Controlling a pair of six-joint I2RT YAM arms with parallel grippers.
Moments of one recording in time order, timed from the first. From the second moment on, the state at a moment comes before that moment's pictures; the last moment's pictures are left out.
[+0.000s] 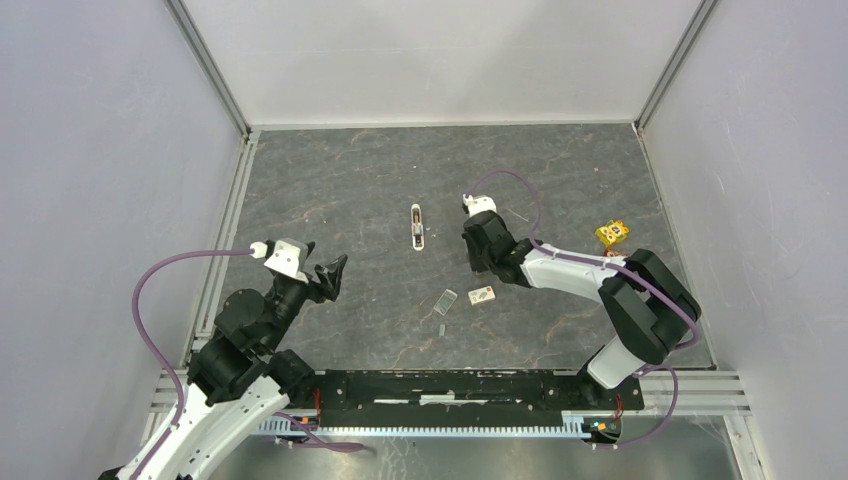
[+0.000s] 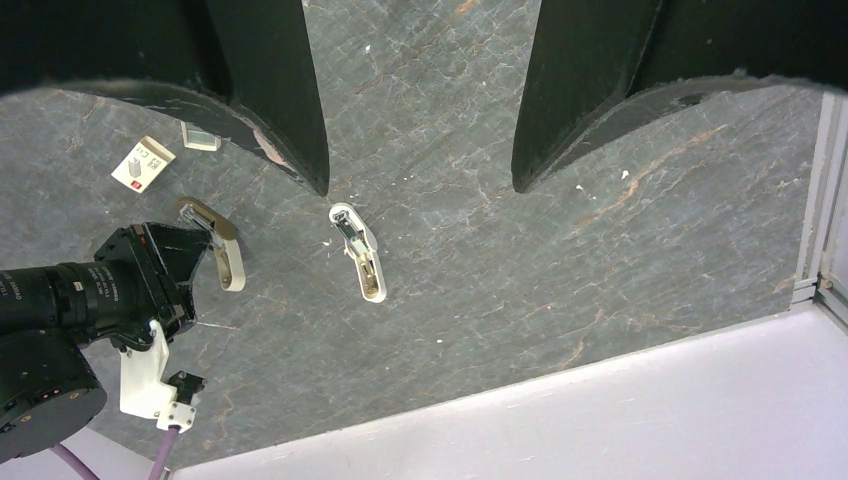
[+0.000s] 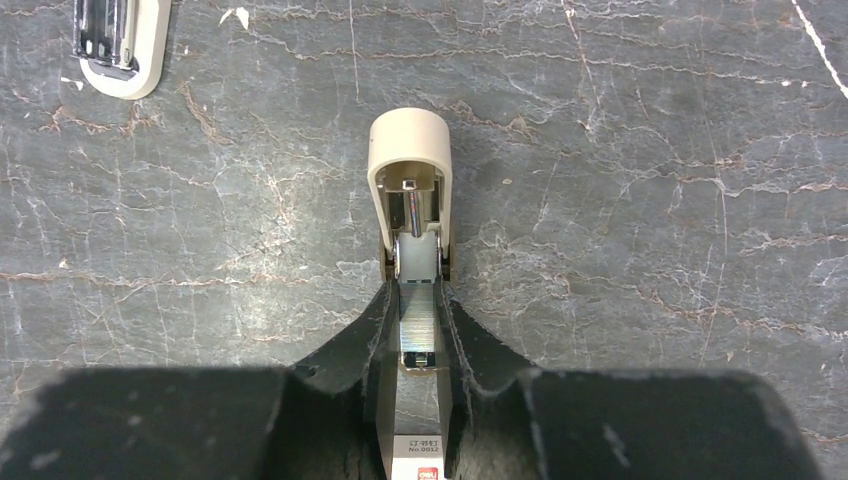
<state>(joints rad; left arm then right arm) -0.67 0.24 0.59 -0.37 -0.29 0.03 0.73 1.60 0.84 -0.08 0.30 0.33</state>
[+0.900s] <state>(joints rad) -0.67 0.24 0.59 -0.37 -0.29 0.03 0.72 1.60 0.82 -0.06 0.29 0.32</state>
